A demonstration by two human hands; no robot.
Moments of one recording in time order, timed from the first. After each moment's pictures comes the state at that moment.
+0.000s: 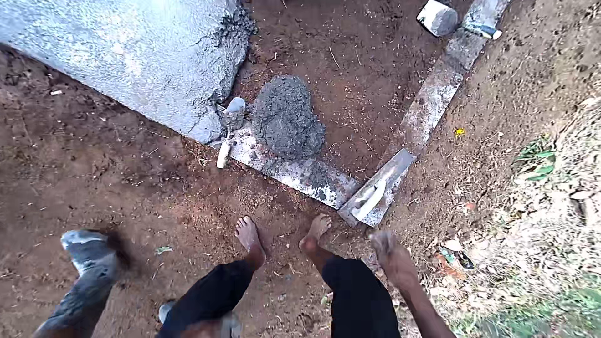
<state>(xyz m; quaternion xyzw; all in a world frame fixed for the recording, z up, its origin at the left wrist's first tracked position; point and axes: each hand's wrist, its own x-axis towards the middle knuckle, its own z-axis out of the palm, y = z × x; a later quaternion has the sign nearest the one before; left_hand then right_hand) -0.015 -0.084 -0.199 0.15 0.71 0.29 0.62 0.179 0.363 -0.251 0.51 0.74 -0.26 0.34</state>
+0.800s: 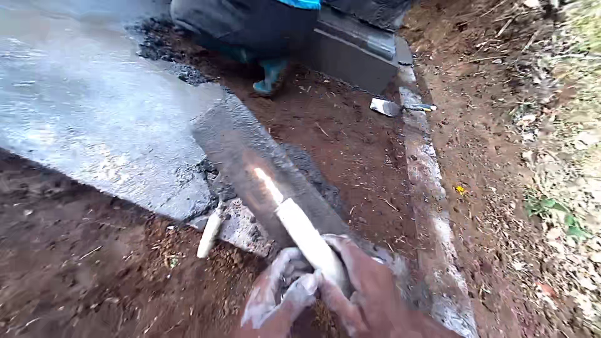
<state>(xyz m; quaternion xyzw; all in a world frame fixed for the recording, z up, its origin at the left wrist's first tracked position) -0.094 0.088 -0.398 0.23 0.54 0.69 0.42 0.008 0.253 -0.380 0.11 0.95 -0.26 -0.14</state>
